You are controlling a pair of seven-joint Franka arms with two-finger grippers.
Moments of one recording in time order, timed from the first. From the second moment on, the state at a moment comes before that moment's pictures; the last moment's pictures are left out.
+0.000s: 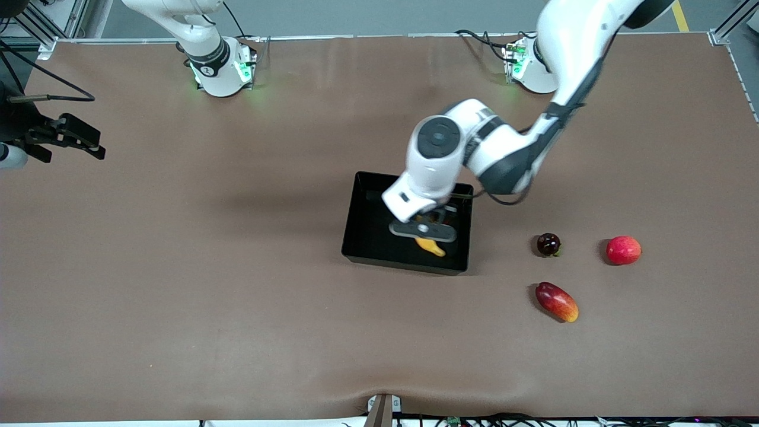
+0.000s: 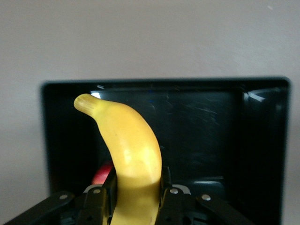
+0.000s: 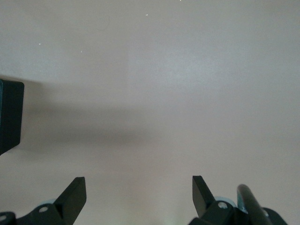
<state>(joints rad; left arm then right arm) -0.26 0.65 -0.58 -1.45 0.40 2.02 -0.73 -0.05 0.00 0.06 -1.53 0.01 1.51 -0.04</state>
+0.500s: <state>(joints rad) -0.55 0.73 -0.35 -1.41 0.41 2.15 -0.82 -0.05 0.00 0.05 -1.53 0.01 1.51 -0.04</state>
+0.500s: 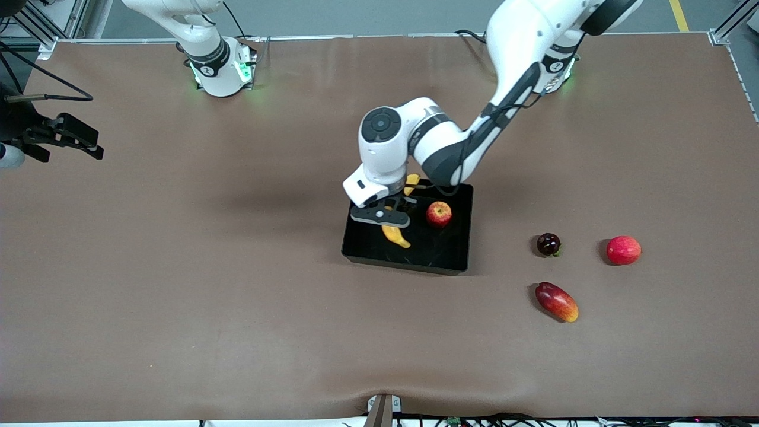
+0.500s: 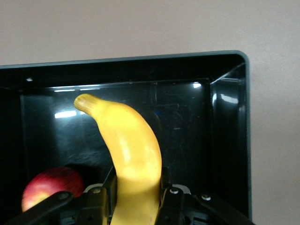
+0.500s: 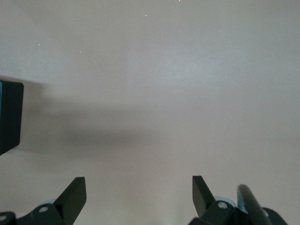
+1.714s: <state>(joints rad) -0.57 0.91 -0.32 -1.36 0.41 2.28 -0.82 -0.05 0.00 0.00 -1.53 0.01 1.50 -0.04</state>
